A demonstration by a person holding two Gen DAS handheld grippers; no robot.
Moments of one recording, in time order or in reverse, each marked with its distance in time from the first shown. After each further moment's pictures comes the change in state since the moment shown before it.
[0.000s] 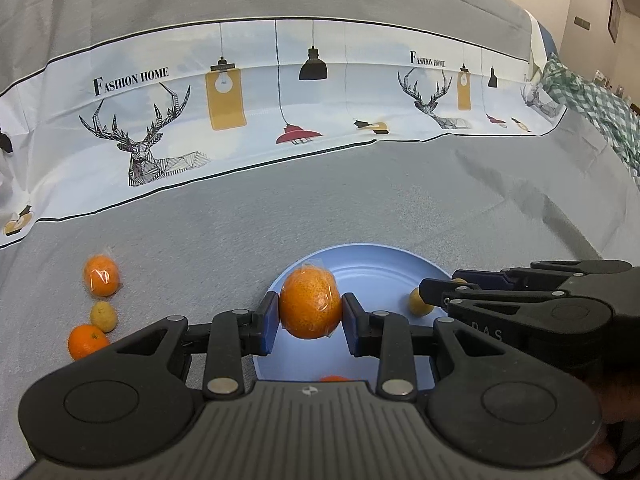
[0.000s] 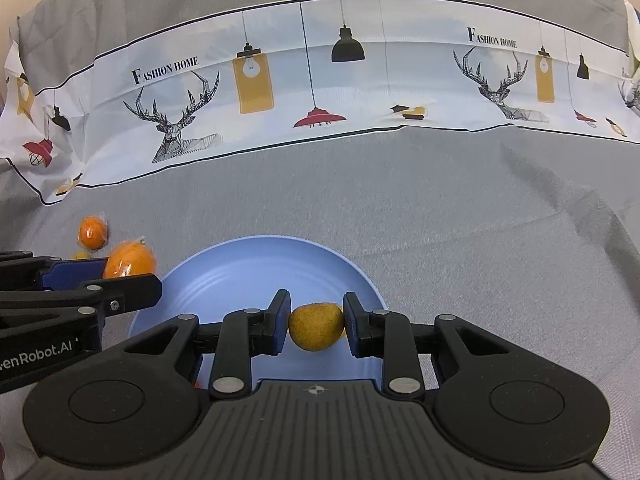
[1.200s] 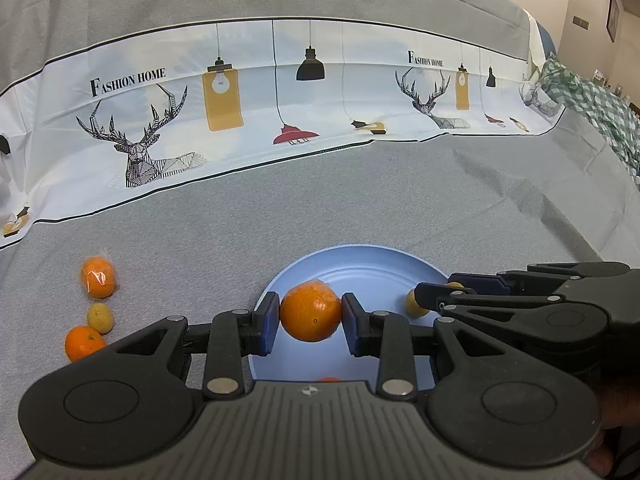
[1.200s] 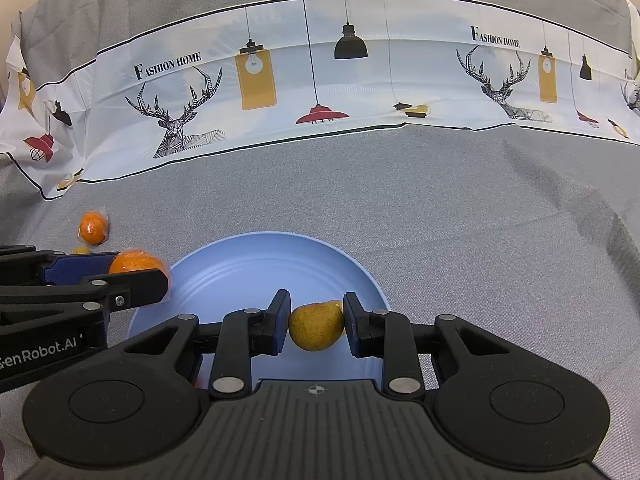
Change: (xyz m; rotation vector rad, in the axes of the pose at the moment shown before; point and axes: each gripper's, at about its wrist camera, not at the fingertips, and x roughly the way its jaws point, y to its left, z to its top) left arm 0.000 -0.003 0.000 0.002 -0.003 -0.001; right arm 0.000 -0.001 0.002 -0.011 0.012 0.002
